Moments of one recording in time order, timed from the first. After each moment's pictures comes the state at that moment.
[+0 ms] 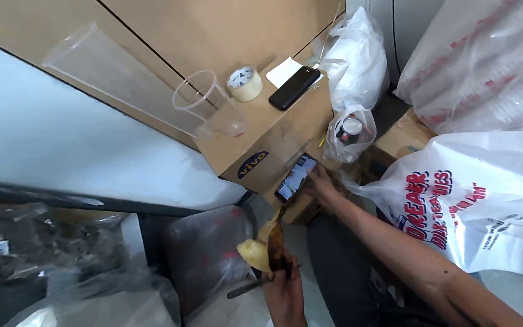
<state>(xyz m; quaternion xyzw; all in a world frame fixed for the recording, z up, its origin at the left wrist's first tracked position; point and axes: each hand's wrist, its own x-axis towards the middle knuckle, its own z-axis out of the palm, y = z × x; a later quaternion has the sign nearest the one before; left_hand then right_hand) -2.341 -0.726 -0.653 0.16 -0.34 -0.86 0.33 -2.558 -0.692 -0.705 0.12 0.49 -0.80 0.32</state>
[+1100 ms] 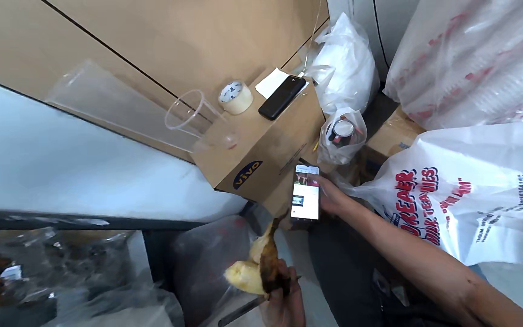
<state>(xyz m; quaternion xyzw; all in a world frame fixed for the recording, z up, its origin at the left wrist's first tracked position) -2.335 -0.717 -0.636 0.10 -0.36 -0.87 0.32 -2.552 -0.655 -0.684 0.12 0.38 -0.83 0.40</state>
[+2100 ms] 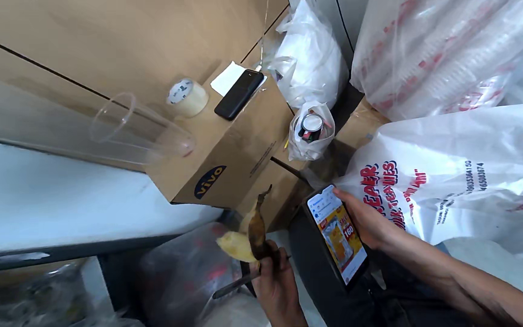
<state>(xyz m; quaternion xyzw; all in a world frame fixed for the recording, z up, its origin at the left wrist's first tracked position) -2.378 -0.687 -0.650 0.17 -0.39 -0.85 0.32 -2.484 -0.515 -0.615 0.11 0.44 -0.79 0.40</state>
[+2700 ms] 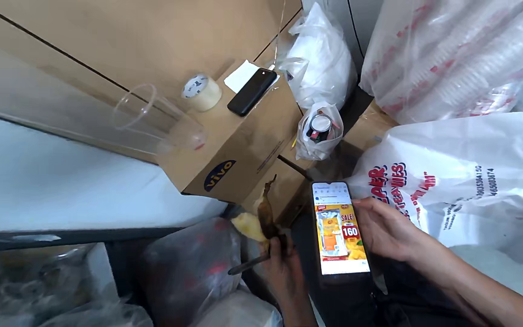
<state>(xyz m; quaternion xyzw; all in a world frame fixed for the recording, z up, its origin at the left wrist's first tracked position) -2.394 -0.684 -0.656 0.23 -0.39 -0.83 0.33 -2.476 -0.495 -0.623 0.00 0.21 -0.86 0.47</state>
